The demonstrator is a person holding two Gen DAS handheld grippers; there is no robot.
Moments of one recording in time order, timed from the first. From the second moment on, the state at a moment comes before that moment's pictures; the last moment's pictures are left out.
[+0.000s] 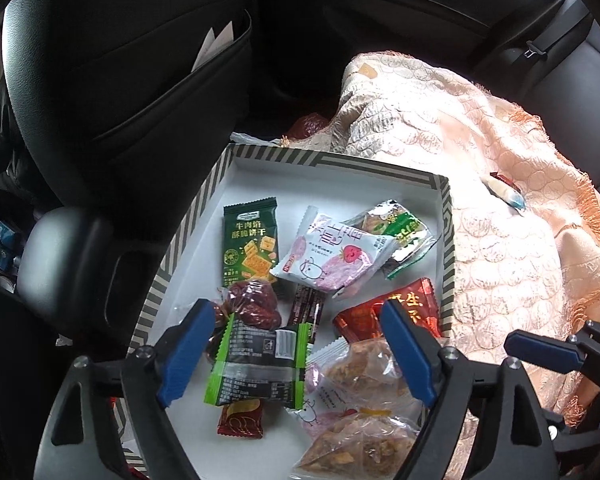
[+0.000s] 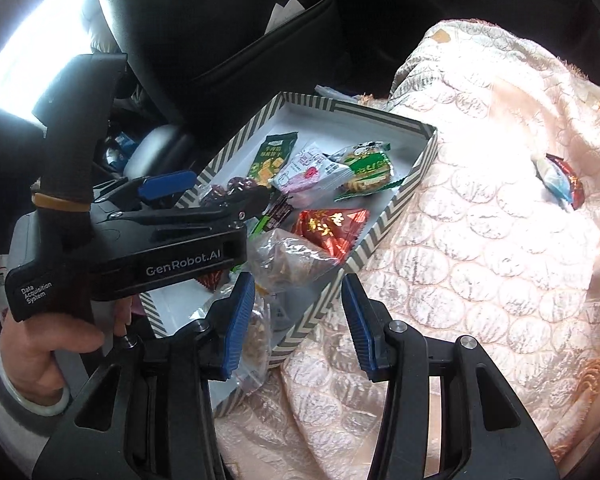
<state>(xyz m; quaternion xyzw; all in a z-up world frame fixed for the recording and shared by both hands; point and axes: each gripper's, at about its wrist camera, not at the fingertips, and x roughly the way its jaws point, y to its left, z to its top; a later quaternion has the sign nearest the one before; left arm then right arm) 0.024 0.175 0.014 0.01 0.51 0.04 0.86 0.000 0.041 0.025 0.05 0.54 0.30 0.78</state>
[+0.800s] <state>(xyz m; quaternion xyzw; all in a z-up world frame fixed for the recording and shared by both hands) 0.071 0.054 0.007 0.06 0.52 -0.05 0.85 0.056 -0.095 0.006 0.10 0.54 0.15 0.82</state>
